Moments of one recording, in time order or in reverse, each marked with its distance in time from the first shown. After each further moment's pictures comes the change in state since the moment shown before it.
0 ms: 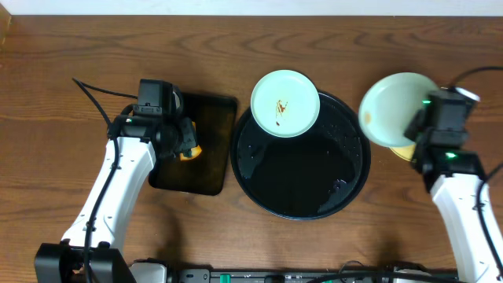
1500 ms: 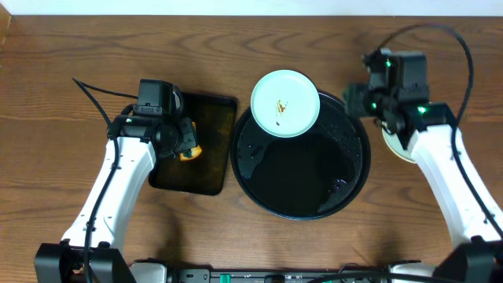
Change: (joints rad) left arm 0.000 0.000 0.000 0.000 0.000 0.000; right arm 0.217 0.272 0.327 -0.096 -0.597 -0.243
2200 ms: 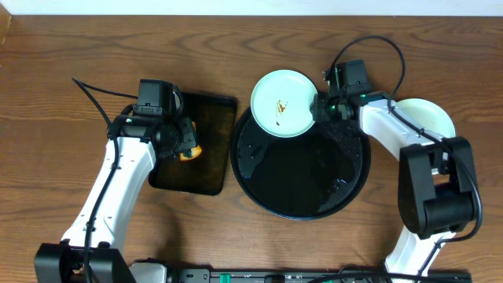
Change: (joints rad) left arm 0.000 0.000 0.000 0.000 0.000 0.000; right arm 0.091 0.443 0.020 0.200 -0.027 0.166
